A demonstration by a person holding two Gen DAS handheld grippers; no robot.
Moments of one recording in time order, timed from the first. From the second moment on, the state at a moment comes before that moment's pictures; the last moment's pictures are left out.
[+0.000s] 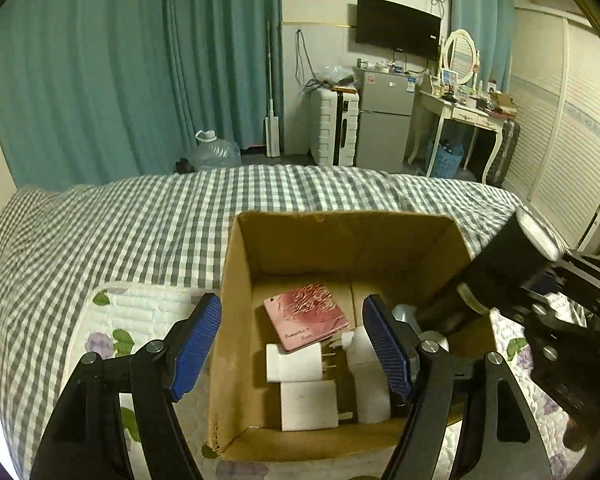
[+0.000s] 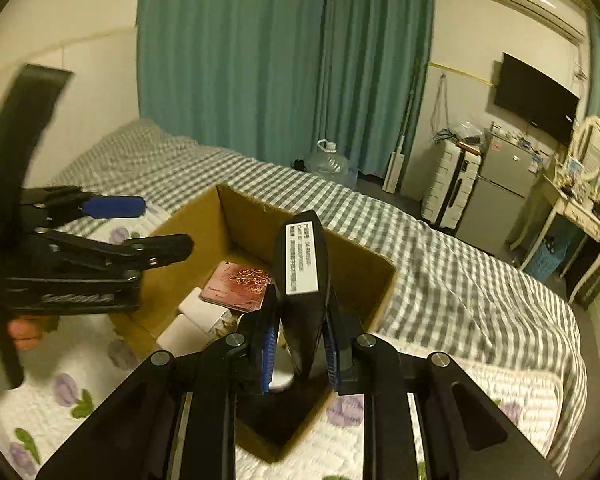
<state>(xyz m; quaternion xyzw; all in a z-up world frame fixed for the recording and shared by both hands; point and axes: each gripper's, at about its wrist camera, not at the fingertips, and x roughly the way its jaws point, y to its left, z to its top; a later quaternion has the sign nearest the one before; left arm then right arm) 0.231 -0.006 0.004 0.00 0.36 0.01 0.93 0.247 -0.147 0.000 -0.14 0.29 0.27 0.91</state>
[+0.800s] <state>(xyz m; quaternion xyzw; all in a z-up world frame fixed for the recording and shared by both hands) 0.168 -0.012 0.047 -0.04 0.29 0.01 0.96 0.188 -0.184 0.073 -0.03 0.22 0.22 0.95</state>
